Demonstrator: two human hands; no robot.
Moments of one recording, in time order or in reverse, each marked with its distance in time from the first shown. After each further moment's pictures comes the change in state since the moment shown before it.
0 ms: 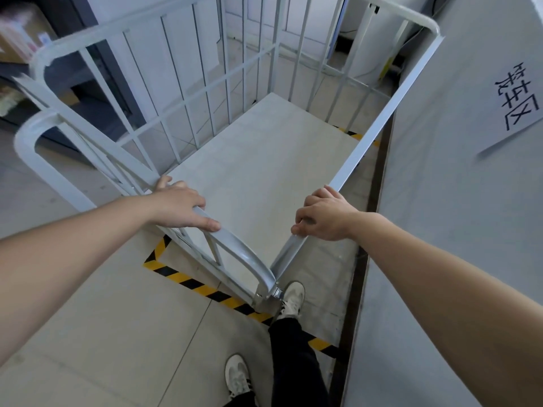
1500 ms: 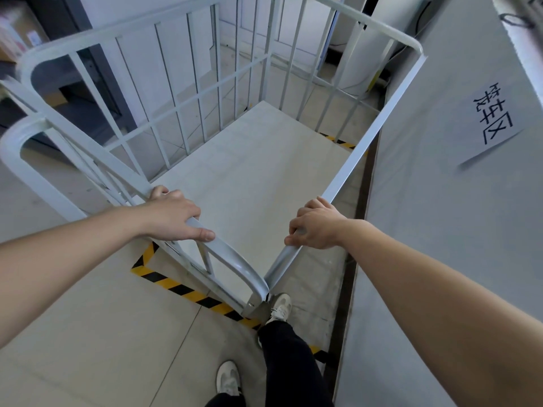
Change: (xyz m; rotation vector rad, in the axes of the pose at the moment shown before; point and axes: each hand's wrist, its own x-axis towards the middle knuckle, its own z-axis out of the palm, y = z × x) left_hand -0.003 -0.009 0.013 0.034 0.099 0.100; right_hand 0.000 -0.015 -0.007 -0.056 -0.140 0.048
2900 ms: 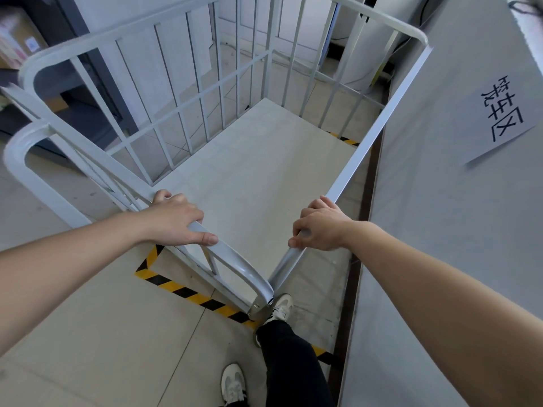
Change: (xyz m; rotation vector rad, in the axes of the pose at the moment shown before) left_hand 0.011 0.006 -0.010 -0.002 -0.006 0.010; right_hand 0.006 0.017 0.000 0.059 0.047 -0.013
